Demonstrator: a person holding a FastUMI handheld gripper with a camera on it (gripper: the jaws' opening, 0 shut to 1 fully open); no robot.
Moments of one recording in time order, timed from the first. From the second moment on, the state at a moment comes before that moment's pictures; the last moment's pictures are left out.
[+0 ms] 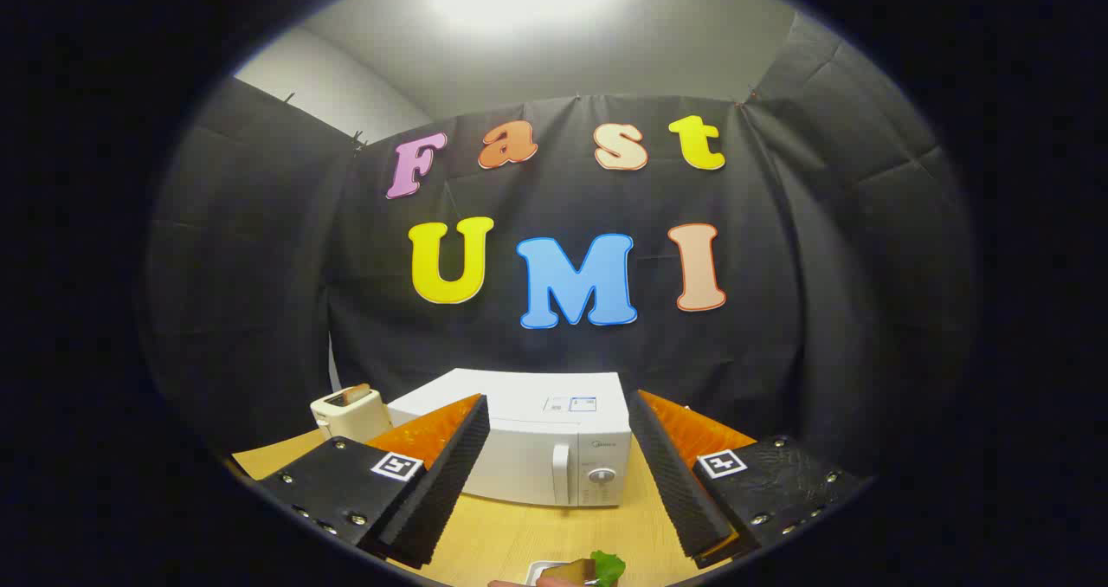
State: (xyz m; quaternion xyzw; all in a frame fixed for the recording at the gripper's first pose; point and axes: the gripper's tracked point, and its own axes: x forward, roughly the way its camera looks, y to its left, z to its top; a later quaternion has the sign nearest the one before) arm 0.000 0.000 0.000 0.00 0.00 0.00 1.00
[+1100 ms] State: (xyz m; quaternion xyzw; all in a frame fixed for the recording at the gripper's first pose) arm -0.009 -0.001 -0.016 0.00 0.00 -0.02 1.00
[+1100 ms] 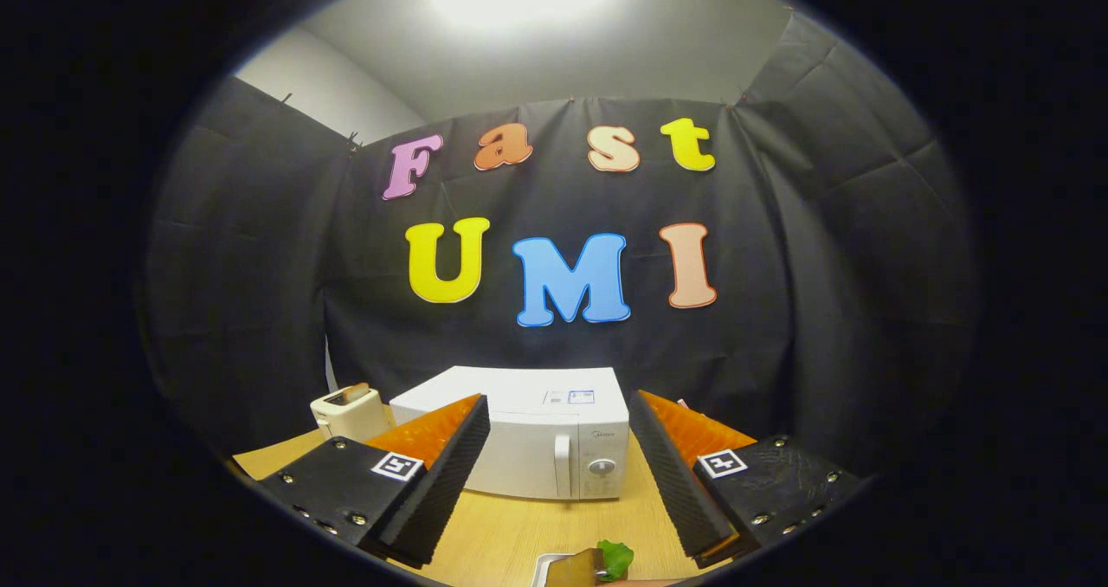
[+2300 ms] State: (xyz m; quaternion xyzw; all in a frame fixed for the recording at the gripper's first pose) arm 0.184 0.000 -0.206 0.01 0.11 -0.05 0.99
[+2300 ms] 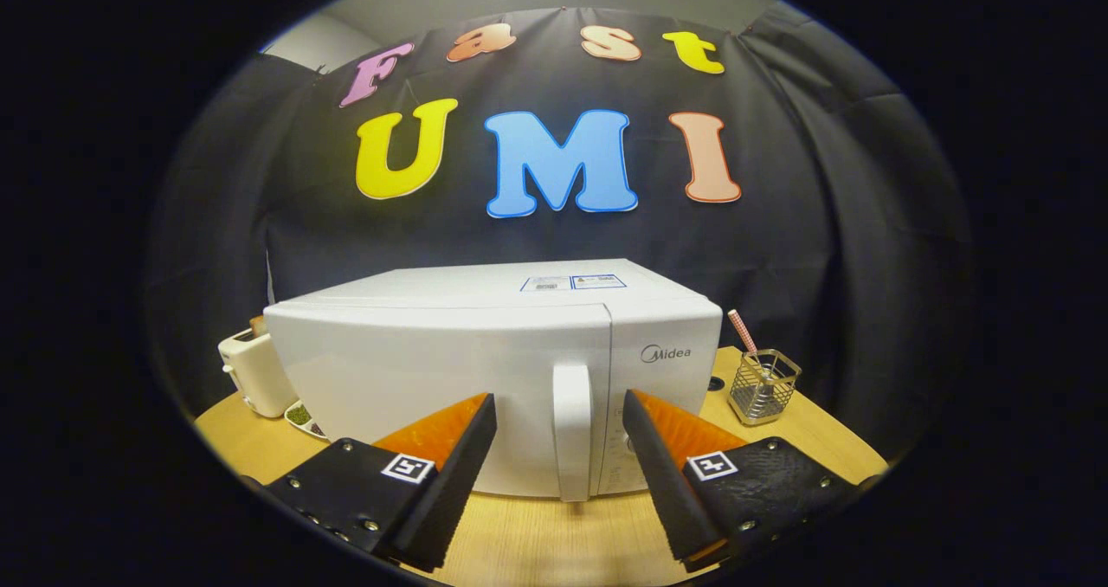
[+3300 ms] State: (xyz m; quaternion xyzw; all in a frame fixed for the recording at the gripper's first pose) arm 0.142 0.013 -0.213 0.00 0.09 -0.08 0.99
